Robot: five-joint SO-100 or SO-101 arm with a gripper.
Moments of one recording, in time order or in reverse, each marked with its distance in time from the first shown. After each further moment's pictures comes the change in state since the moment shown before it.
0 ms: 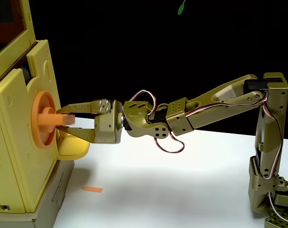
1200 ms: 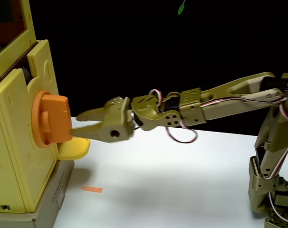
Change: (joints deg) arm -1.4 12.9 5.4 20.8 38.6
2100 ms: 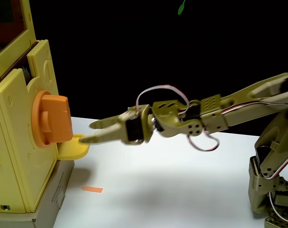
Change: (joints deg) arm 0.1 7.9 16.0 -15.6 -163.1
